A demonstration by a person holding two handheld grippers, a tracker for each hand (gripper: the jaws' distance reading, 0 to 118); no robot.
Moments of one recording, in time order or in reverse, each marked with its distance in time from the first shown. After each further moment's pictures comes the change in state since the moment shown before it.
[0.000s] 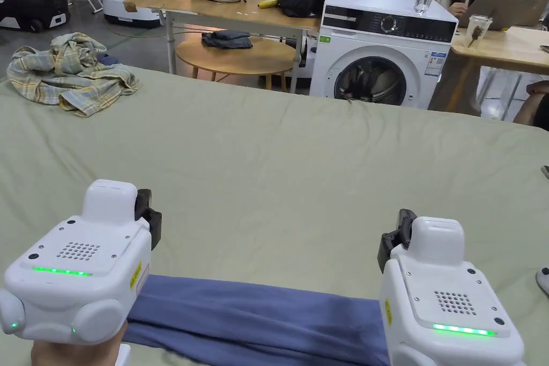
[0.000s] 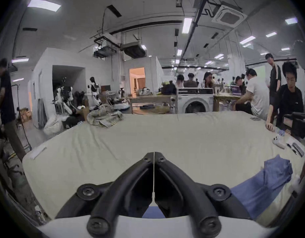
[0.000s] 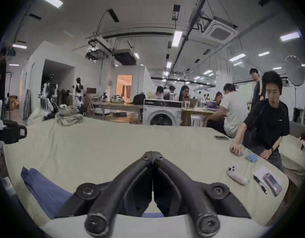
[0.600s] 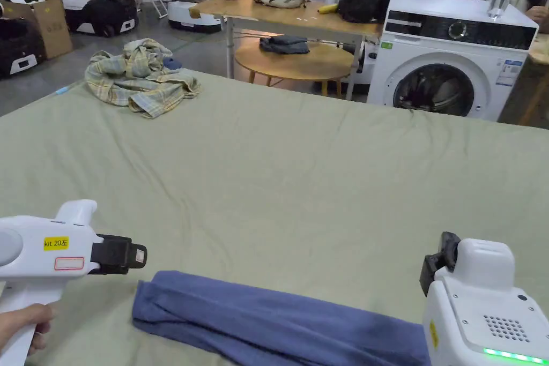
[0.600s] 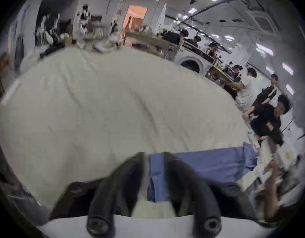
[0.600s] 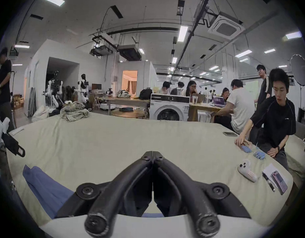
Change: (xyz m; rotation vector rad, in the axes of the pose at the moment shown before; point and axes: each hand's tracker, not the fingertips) left arm -0.203 -0.031 -0.064 -0.635 -0.323 0.373; right arm -0.020 -0.010 -0.024 -0.062 0.052 0.009
